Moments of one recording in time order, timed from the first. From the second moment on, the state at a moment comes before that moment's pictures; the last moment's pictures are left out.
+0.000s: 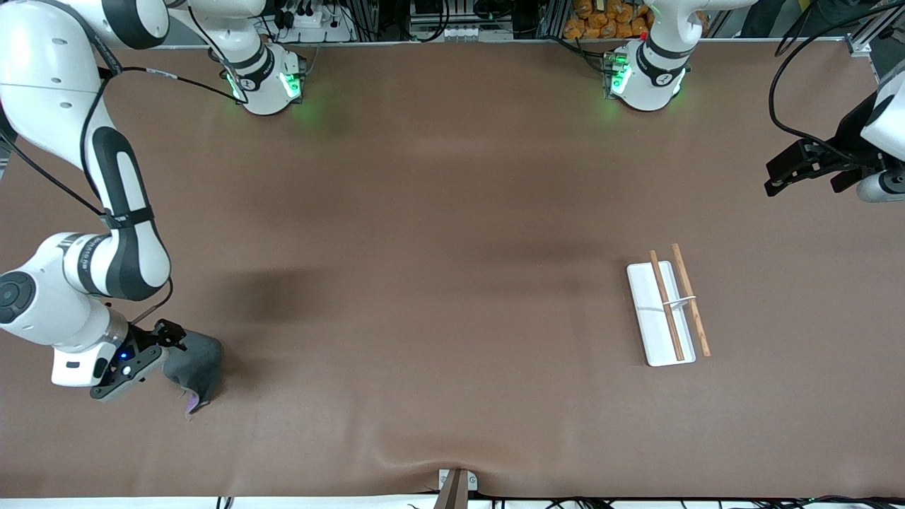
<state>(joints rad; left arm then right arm) -0.01 0.01 -0.08 -1.52 0.01 1.57 -0.14 -0.09 0.72 -0.01 -1.47 0.03 2.37 -0.90</state>
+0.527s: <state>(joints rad) -0.01 0.01 -0.08 -1.52 0.01 1.57 -0.14 -0.08 0.79 -0.01 -1.47 0.03 2.47 -0.91</state>
